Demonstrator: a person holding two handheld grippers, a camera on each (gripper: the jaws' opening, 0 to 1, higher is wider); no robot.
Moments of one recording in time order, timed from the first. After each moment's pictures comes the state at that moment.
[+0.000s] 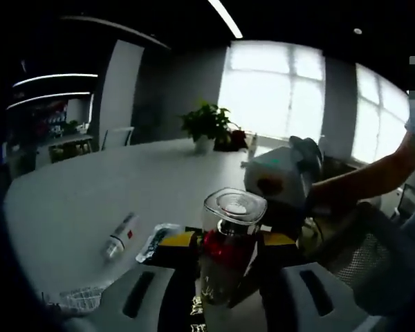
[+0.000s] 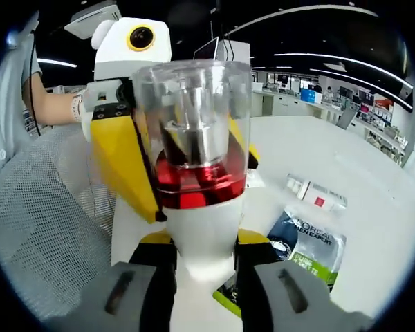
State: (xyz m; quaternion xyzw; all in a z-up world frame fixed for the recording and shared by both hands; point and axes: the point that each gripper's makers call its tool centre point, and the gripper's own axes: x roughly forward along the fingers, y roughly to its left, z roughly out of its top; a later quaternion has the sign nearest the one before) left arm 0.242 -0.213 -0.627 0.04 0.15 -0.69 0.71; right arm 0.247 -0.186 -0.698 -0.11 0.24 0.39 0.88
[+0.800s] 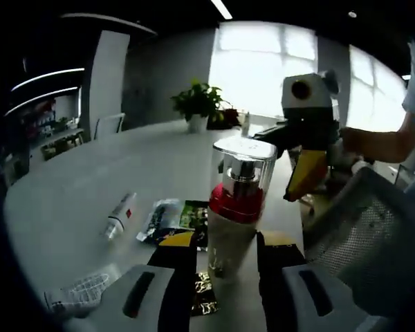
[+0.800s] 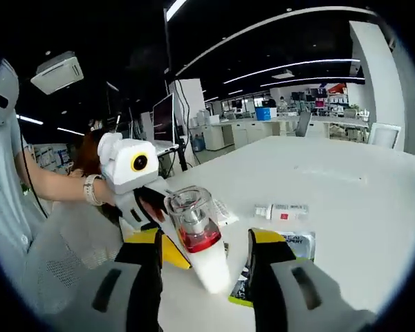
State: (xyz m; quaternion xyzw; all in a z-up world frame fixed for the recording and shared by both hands) left arm 0.241 -0.199 -0.663 0.10 0.18 -0.71 0.68; right arm 0.238 -0.206 -0.605 0.04 0.16 0.26 0.95
